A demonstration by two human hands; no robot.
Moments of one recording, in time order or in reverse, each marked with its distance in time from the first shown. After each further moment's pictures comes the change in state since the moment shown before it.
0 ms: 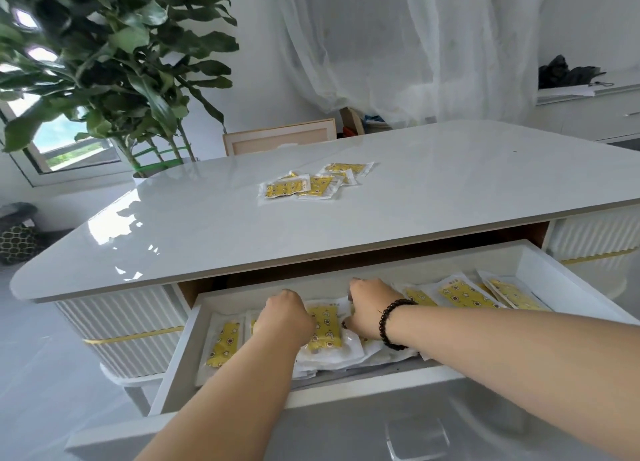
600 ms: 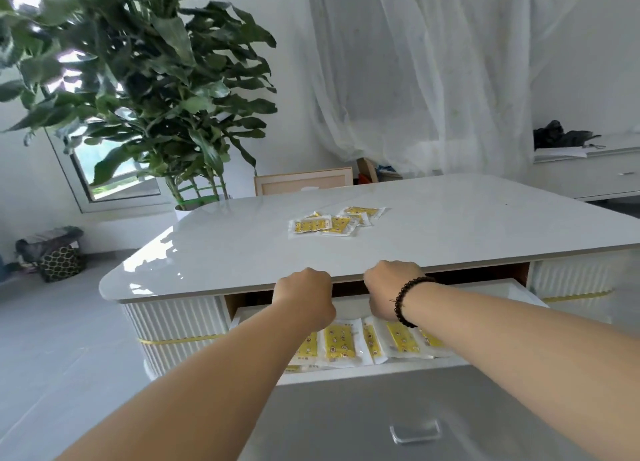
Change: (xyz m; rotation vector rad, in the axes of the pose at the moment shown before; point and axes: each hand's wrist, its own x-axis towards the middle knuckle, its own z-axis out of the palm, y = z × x) left_hand -0.094 0.015 -0.083 0.459 0.271 0.344; right_hand -0.073 -0.040 -0.097 -0.514 0.127 -0.076
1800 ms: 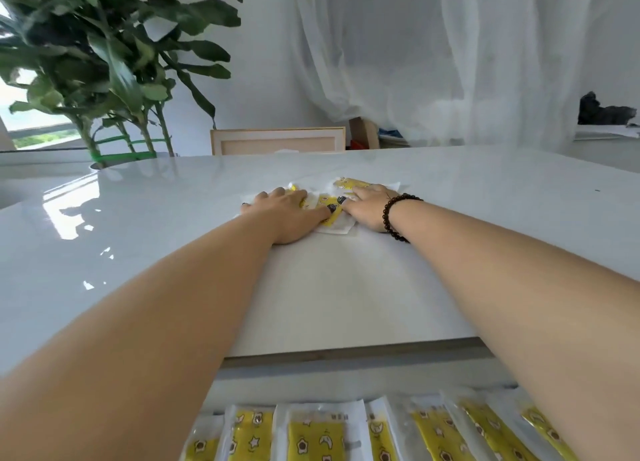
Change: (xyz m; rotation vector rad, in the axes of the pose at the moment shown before) left_hand 0.320 -0.051 0.077 -0.302 0.020 -0.122; right_hand 0.323 0.093 0.083 0.576 -0.011 0.259
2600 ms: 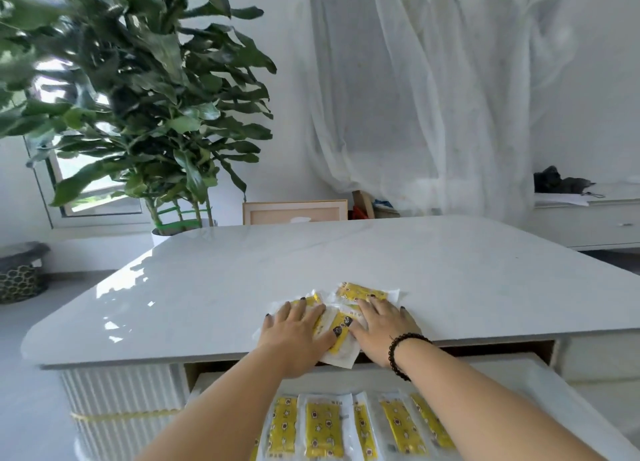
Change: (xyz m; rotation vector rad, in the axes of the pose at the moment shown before) left_hand -0.197 0.005 -0.021 0.045 -0.130 0.124; right_hand -0.211 -0.001 -0.001 -0.152 0.019 -0.109
